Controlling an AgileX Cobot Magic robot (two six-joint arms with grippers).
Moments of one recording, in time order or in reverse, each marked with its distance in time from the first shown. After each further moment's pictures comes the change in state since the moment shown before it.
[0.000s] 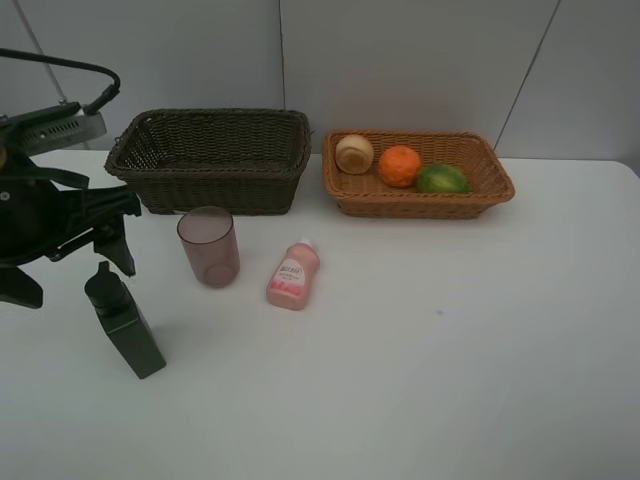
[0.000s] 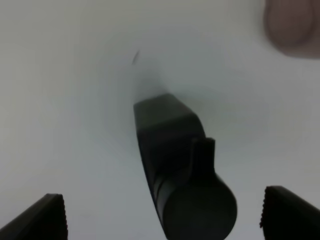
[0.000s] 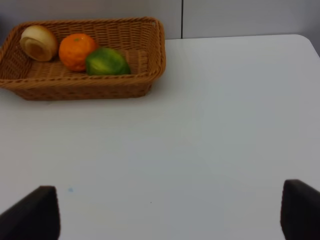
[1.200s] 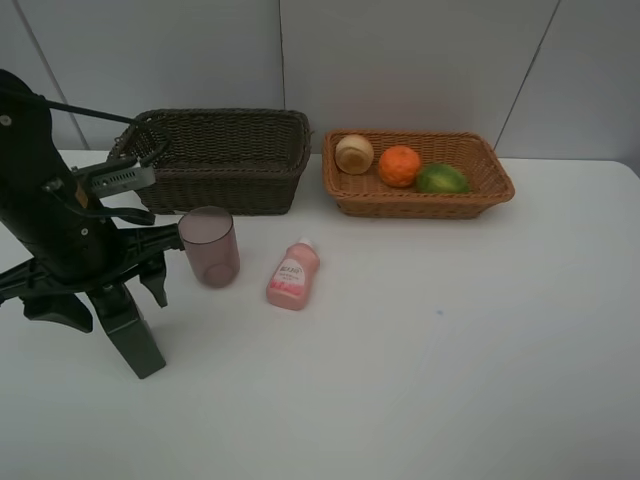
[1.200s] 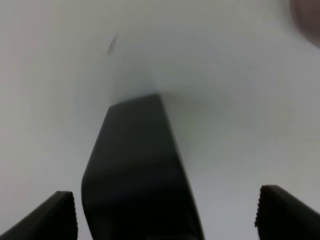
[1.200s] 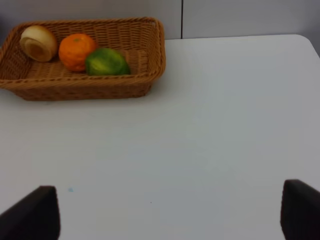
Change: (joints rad) left arm -0.024 0.232 0.006 -0.052 -0.118 -0.007; right arm 0.000 0.000 0.000 0.000 0.000 0.000
